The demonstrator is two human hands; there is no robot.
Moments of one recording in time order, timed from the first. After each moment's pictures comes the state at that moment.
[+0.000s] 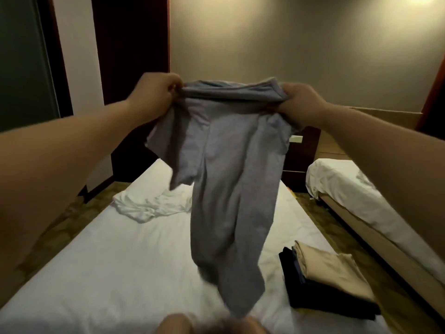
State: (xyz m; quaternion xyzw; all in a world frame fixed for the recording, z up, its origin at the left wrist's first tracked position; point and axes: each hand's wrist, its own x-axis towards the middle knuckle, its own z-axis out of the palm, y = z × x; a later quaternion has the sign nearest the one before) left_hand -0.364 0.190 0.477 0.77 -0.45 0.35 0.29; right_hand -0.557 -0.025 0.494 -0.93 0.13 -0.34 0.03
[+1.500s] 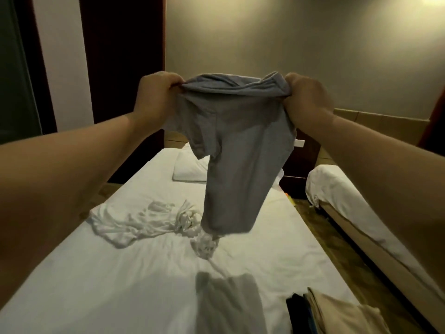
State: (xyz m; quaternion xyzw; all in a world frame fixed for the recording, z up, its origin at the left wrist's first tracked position) left_hand -0.241 0.071 0.480 0.70 -0.43 0.42 0.38; right_hand -0.425 -0.132 0.514 -0.87 0.23 -0.44 -0.06
